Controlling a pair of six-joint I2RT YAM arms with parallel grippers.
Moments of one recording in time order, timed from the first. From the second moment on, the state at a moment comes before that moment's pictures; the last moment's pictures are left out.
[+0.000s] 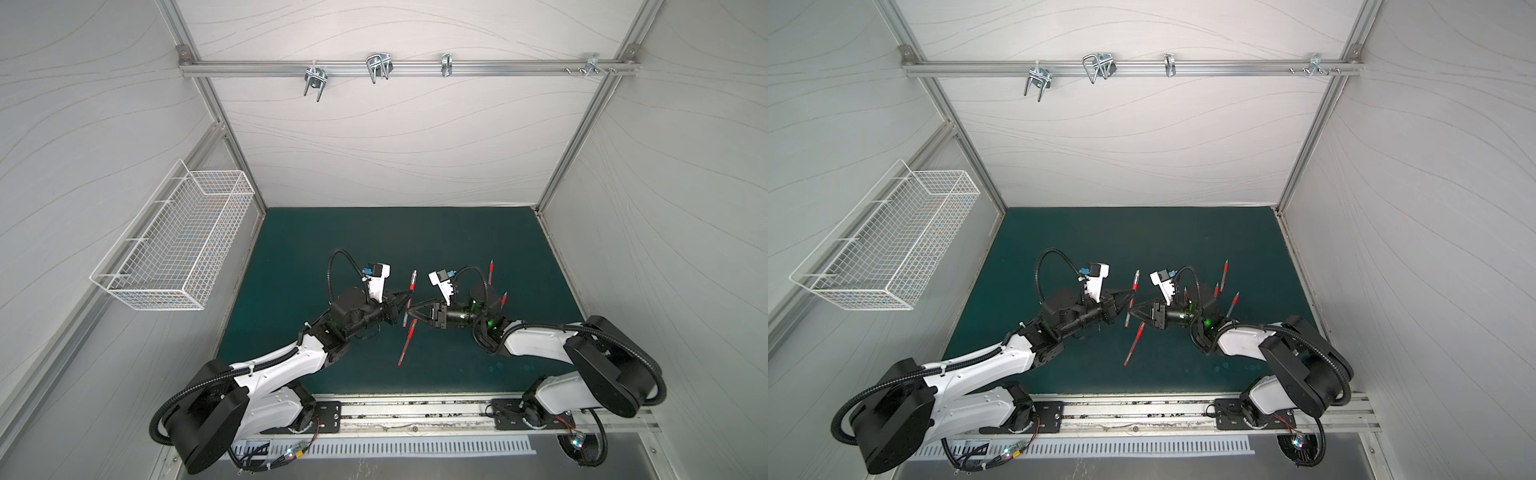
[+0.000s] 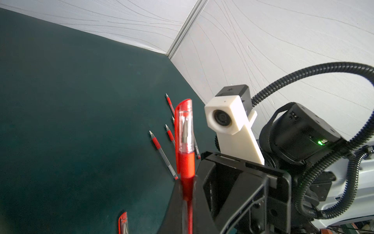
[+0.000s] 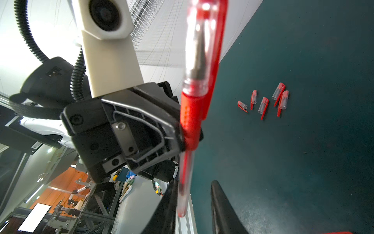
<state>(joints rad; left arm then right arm) -0.72 1.14 0.44 0.51 0.25 -0.60 0.72 1.43 0.42 0.88 -0.78 0.76</state>
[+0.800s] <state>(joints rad) -0.72 1.03 0.44 0.42 0.18 -0.55 0.75 1.23 0.49 0.52 -0.62 0.53</state>
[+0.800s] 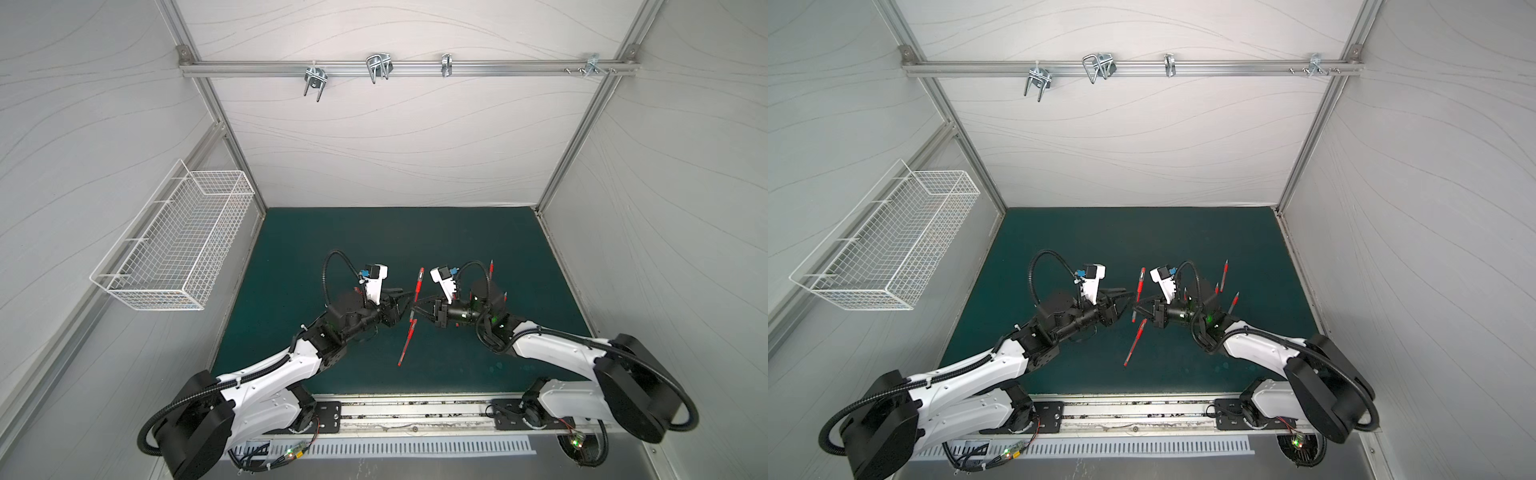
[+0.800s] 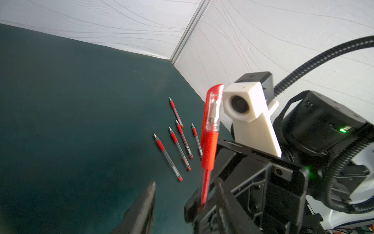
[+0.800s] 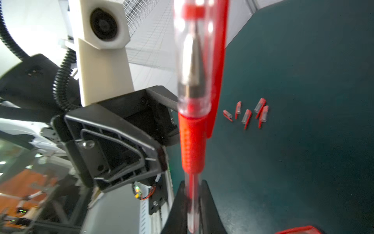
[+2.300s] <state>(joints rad) -0.71 1.00 0.44 0.37 0.25 -0.52 0.85 1.25 0.62 0.08 -0.60 0.20</state>
